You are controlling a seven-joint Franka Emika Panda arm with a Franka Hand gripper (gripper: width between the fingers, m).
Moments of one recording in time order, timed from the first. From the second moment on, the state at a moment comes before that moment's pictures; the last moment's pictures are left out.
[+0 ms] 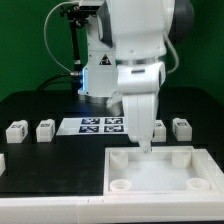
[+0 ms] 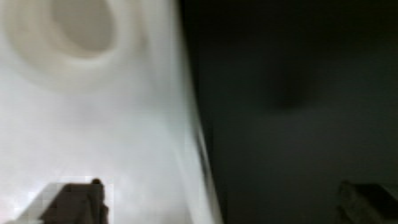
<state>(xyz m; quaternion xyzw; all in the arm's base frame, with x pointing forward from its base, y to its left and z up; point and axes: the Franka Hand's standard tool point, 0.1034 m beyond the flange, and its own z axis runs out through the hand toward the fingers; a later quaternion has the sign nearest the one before) 0.489 0.076 0.043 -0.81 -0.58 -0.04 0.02</state>
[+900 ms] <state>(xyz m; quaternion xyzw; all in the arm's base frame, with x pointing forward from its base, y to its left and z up) 0.456 0.160 0.070 -1.00 -0.03 -0.01 0.05</state>
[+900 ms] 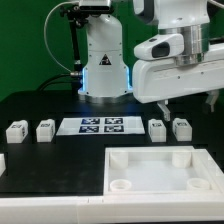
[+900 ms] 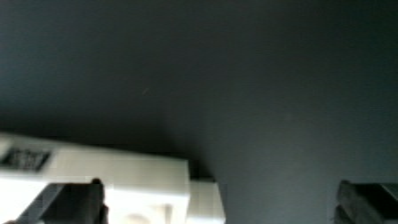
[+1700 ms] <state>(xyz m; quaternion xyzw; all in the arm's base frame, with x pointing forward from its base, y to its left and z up) 0.423 0.155 0.057 -0.96 -0.04 0.28 0.02</state>
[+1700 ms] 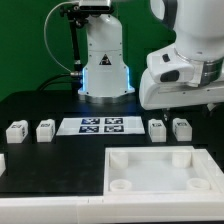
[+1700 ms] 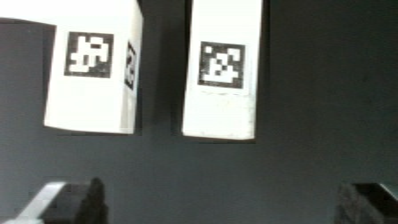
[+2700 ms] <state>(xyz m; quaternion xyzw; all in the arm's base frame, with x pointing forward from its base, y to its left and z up) 0.390 0.173 0.024 -0.90 -0.04 0.43 0.00</state>
